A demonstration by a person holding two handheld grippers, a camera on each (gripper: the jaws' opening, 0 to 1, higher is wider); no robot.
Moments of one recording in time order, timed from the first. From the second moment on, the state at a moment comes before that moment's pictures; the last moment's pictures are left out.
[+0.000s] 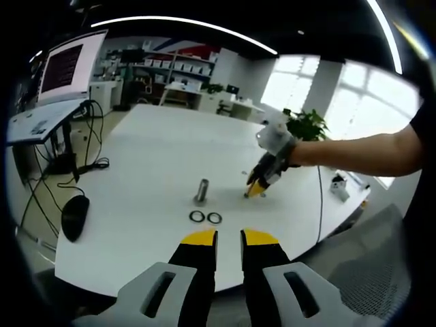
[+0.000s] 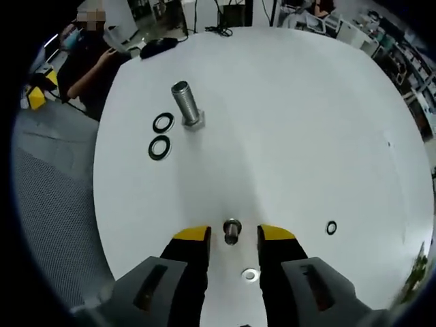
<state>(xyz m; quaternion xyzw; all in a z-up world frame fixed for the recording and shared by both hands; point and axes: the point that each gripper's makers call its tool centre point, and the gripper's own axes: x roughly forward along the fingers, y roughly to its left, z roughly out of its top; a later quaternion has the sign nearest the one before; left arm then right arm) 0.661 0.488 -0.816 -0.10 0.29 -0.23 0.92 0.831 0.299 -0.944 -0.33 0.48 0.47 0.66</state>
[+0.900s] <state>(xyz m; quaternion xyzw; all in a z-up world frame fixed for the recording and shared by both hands) 0.659 0.483 -0.810 -0.10 0.27 -0.24 0.93 0.802 0.279 -0.897 -0.27 0.44 0.44 0.73</state>
